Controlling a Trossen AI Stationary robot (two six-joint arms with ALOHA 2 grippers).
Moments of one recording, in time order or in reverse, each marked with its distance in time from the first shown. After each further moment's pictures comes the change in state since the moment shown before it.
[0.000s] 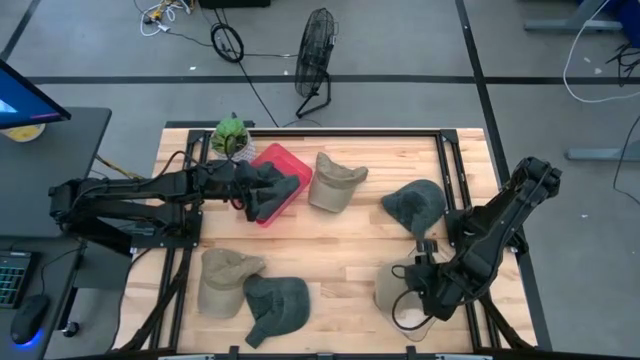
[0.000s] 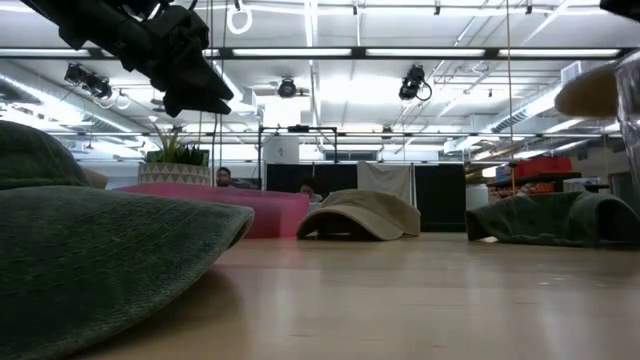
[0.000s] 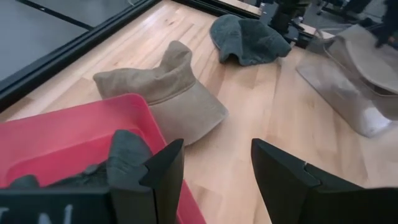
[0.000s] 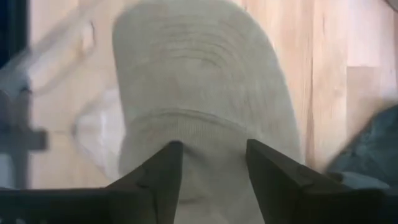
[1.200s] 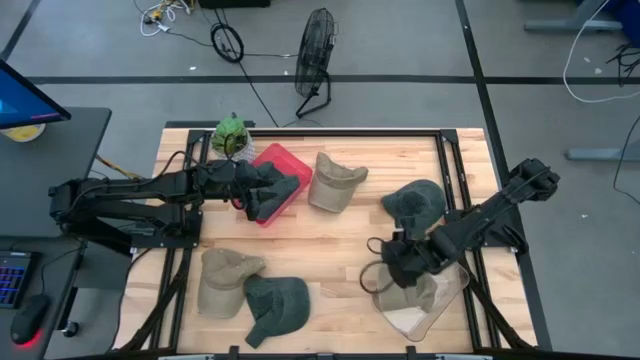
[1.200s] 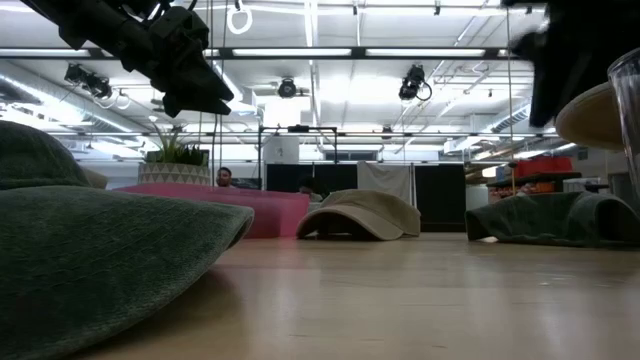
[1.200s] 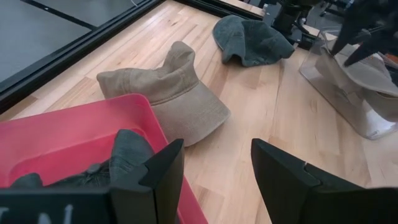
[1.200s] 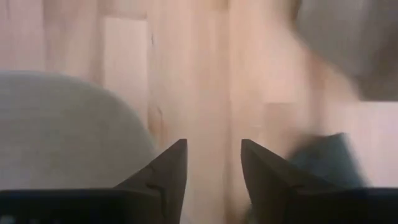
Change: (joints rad) left arm 0.000 0.000 0.000 0.000 -0.008 -0.007; right arm -0.283 0.027 -0.124 0.142 0.077 -0.336
